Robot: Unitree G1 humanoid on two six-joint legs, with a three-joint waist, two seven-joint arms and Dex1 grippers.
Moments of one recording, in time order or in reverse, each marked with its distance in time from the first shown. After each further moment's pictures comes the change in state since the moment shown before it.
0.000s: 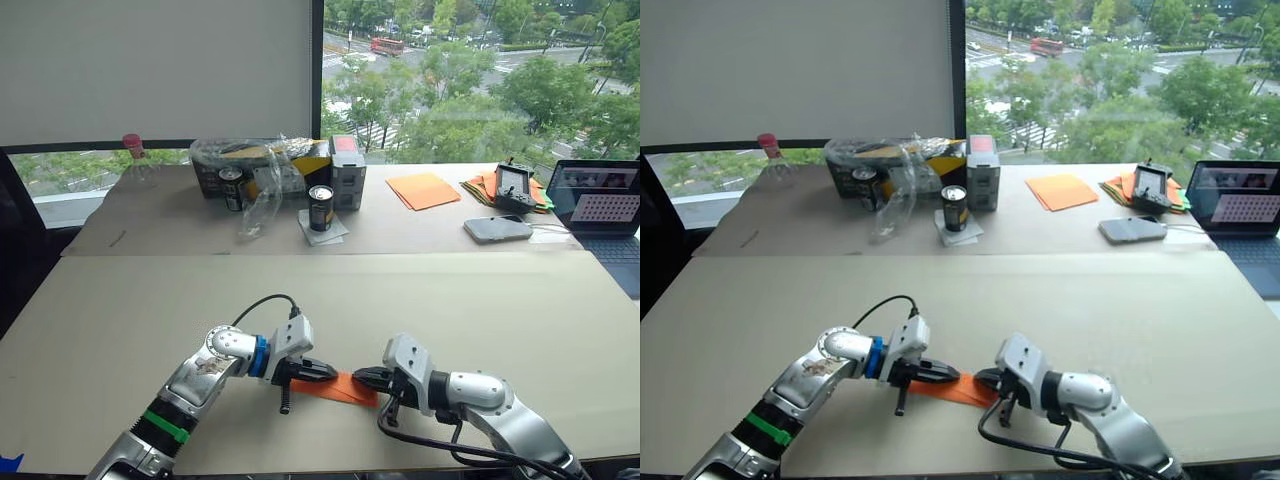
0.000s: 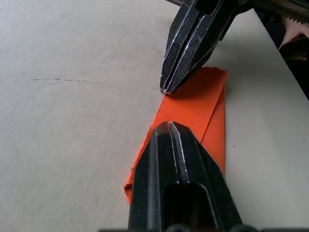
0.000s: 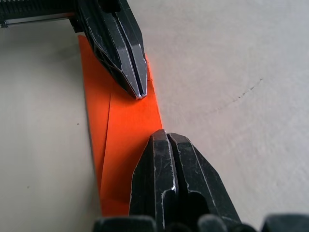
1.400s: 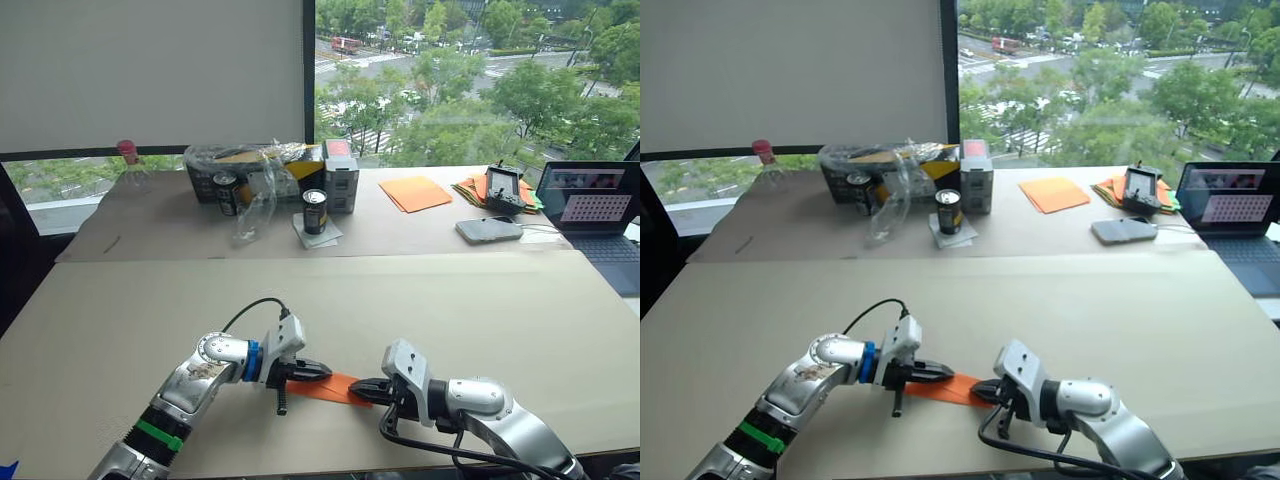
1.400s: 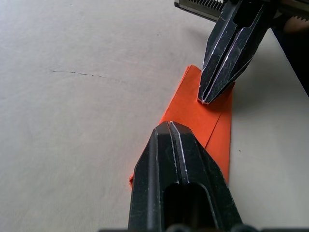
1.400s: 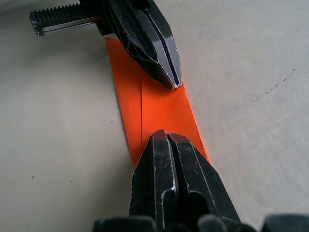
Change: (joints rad) left arm 0.067 0.006 0.053 -0.035 -0.034 0.042 0.064; right arm -0.042 0.028 0.064 -0.016 0.050 0.060 0.011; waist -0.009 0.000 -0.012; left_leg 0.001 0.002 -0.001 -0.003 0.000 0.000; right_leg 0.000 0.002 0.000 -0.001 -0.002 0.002
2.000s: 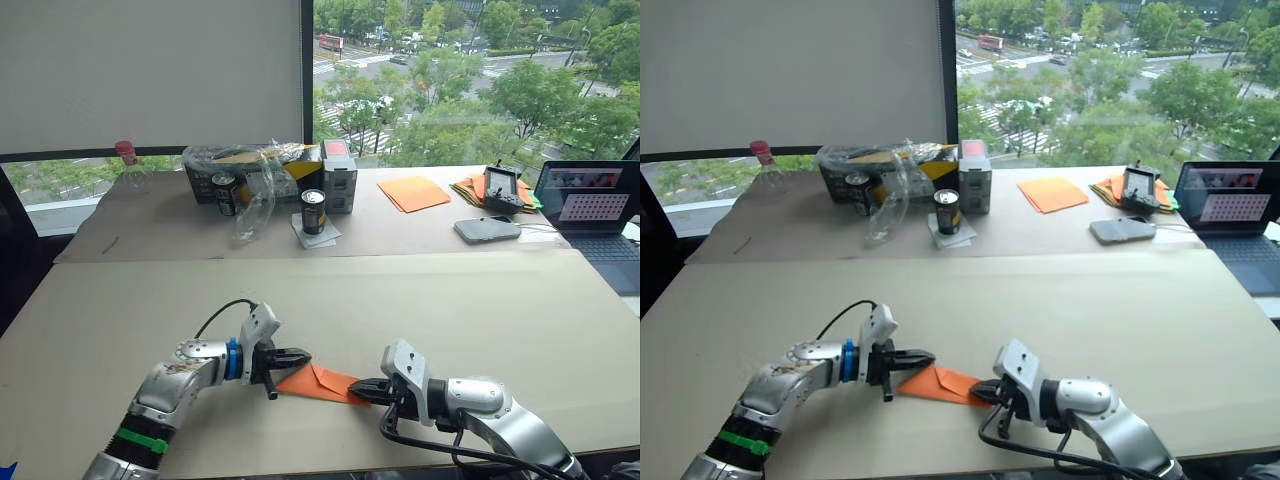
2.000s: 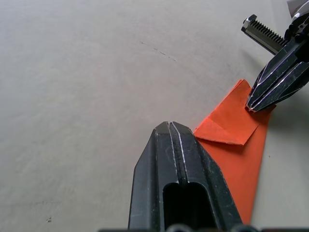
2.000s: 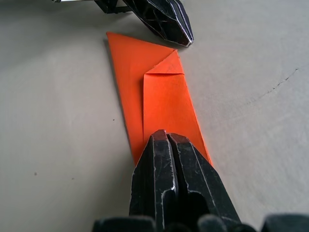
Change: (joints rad) left arm 0.059 0.020 0.193 -0.036 -0.155 0.246 0.104; right arm -0.010 0.000 0.001 0.022 -0.001 -0.025 0.016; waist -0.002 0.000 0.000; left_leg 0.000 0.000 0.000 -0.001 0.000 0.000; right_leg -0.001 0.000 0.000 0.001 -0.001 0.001
